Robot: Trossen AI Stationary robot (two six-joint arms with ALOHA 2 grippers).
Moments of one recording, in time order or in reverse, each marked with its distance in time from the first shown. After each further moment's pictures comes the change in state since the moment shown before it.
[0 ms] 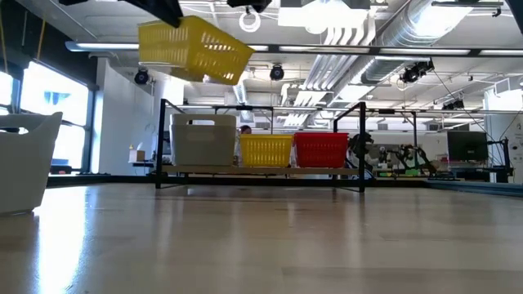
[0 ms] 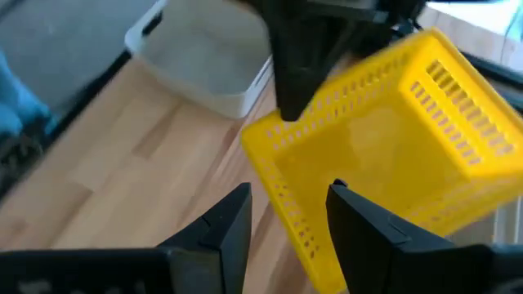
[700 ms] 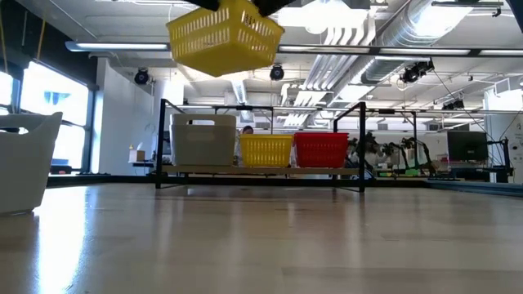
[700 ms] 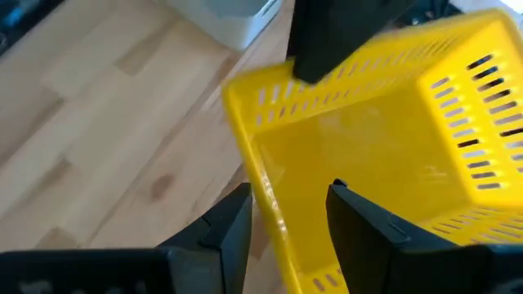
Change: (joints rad) left arm 0.113 -0.002 0.000 0.233 0.088 0.076; right arm 0.022 0.001 0.000 -0.141 0.104 -0.227
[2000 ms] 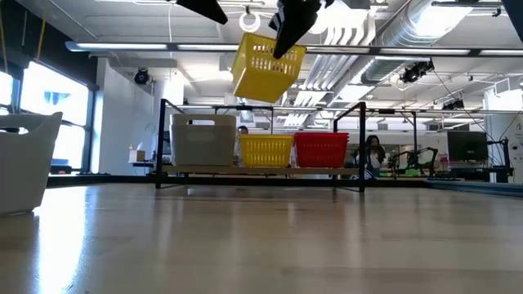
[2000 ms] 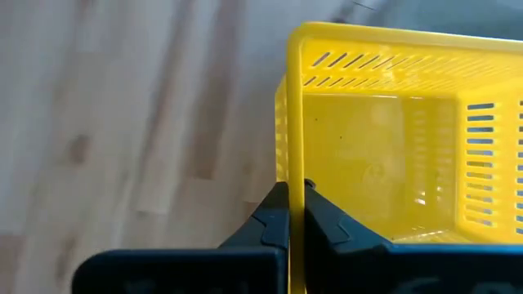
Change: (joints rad) left arm 0.073 -0.010 0.000 0.052 -0.357 -0.500; right arm -0.102 0.002 -0.001 -0.131 0.218 0.210
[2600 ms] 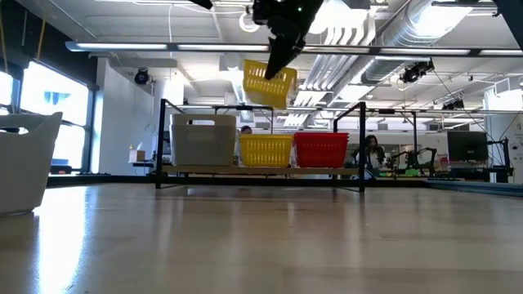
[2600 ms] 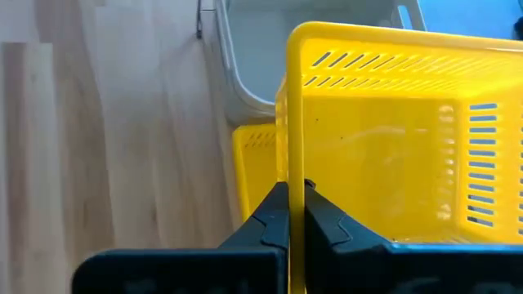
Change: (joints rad) left arm 0.081 -0.146 0.001 -0.001 -0.070 0.000; right arm -0.123 0.000 -0.085 0.218 0.176 0.186
